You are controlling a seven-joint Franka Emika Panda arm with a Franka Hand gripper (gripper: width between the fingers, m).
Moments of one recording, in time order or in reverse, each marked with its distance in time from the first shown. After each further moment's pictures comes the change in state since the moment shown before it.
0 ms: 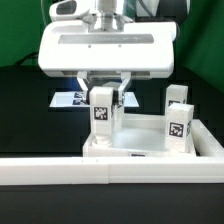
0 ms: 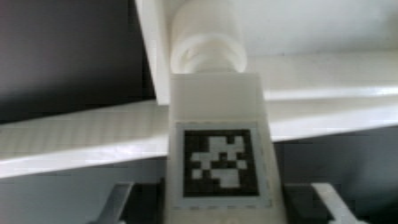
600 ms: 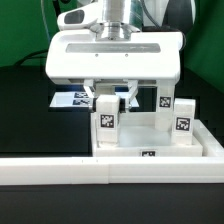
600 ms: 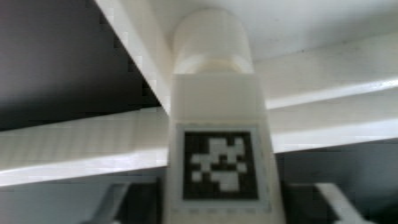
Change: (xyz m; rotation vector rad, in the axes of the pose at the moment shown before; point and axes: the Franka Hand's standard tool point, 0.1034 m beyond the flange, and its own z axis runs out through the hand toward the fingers) arm -0.005 -0.007 0.005 -0.005 0.019 0.004
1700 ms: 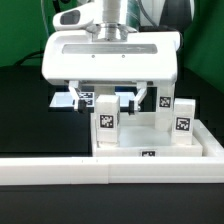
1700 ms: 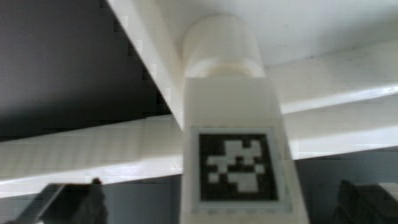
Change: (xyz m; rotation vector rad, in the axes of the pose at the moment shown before) arm 0.009 0.005 0.002 0.009 -0.085 0.014
